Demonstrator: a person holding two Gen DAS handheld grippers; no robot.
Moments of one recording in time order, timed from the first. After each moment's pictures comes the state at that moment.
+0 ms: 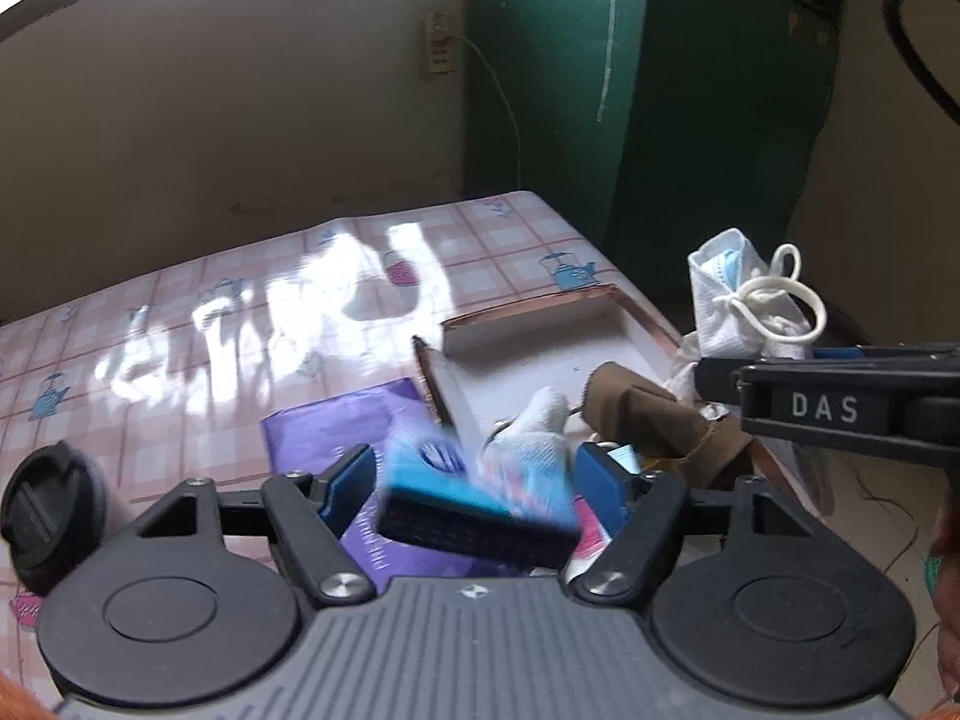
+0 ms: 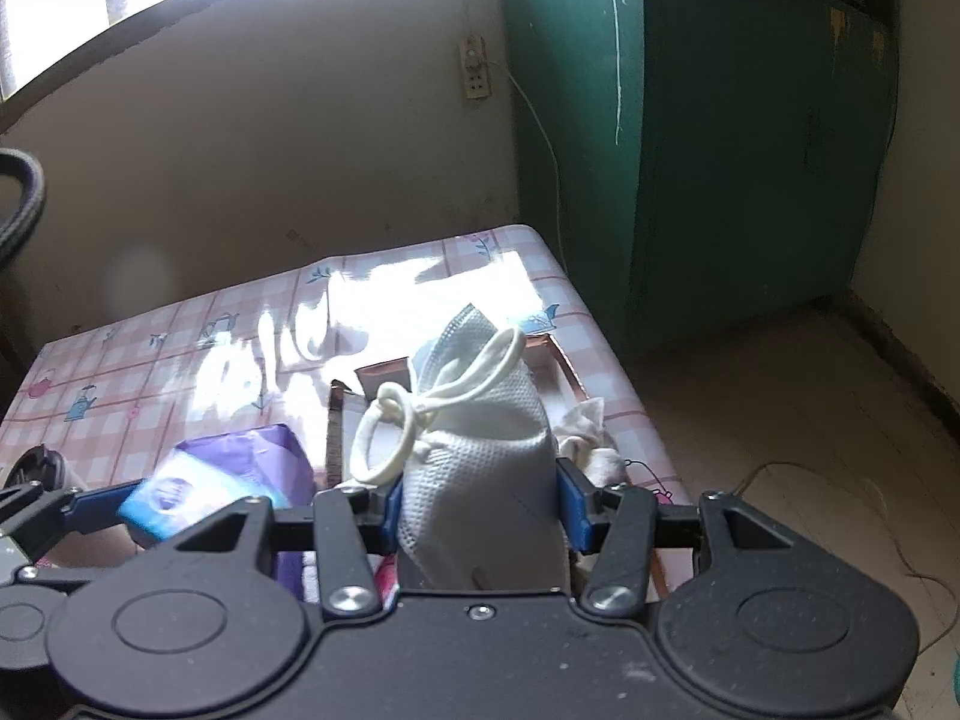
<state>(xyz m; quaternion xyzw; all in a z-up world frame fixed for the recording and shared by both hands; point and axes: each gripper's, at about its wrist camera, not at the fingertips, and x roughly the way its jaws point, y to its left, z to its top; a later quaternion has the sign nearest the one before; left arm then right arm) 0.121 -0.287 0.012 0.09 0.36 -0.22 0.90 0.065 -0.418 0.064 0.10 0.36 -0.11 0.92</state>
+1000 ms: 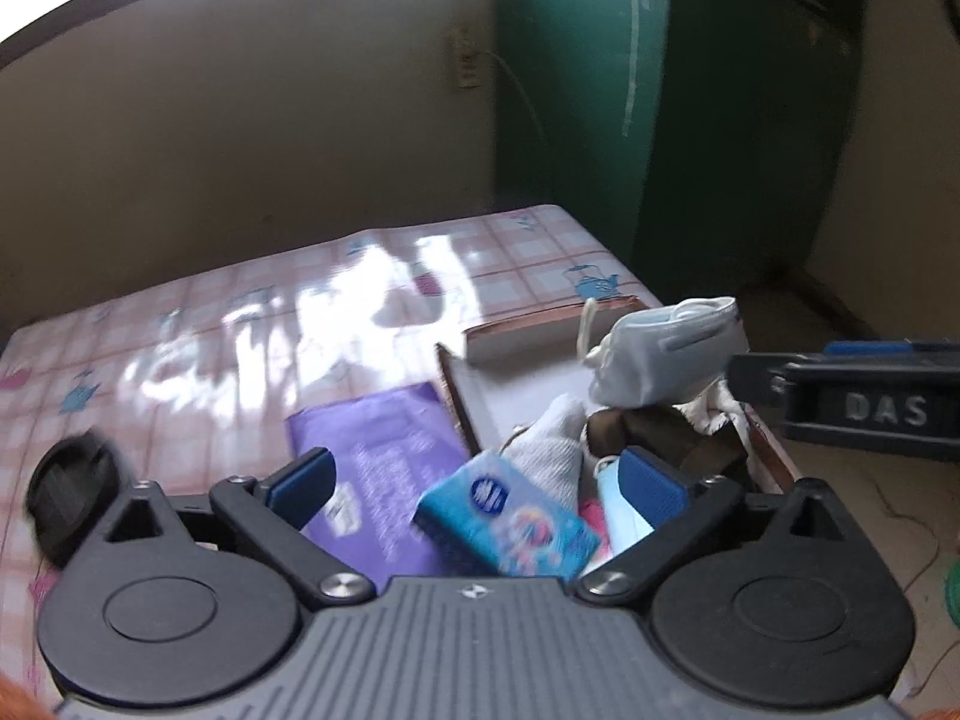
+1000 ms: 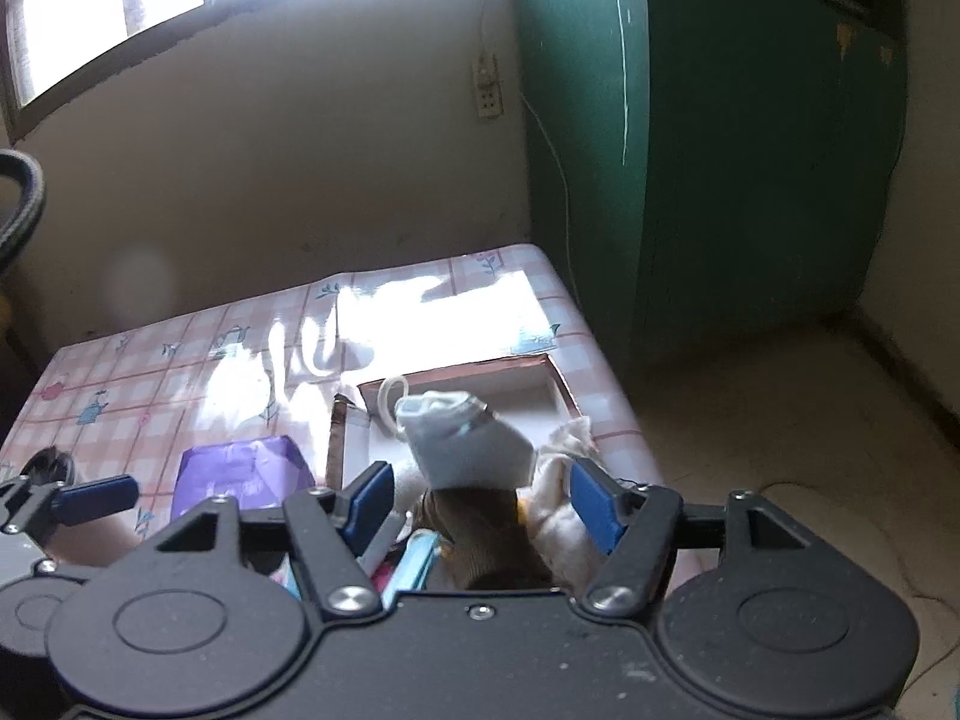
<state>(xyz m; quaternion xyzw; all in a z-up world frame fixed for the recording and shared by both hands) 0.101 -0.282 0.018 0.08 0.34 -0.18 0.92 0.039 -0.414 0.077 0.10 0.34 -0.10 0.93</state>
